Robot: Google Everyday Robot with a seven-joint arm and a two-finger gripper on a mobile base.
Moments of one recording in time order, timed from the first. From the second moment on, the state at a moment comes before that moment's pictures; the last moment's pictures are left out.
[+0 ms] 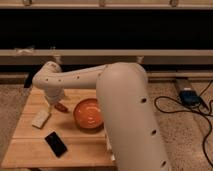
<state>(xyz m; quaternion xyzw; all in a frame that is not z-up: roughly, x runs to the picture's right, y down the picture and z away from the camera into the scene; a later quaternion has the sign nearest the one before) -0.265 0.092 0.813 -0.08 -0.29 -0.86 0.41</state>
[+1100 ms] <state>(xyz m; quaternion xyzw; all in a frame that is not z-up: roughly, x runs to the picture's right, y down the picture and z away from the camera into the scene) -0.278 0.092 0.812 -0.07 -0.29 -0.86 0.41</state>
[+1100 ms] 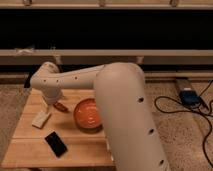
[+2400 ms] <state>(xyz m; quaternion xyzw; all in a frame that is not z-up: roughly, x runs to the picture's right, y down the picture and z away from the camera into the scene) -0.270 0.088 0.823 -0.05 -0.29 -0.87 0.39</state>
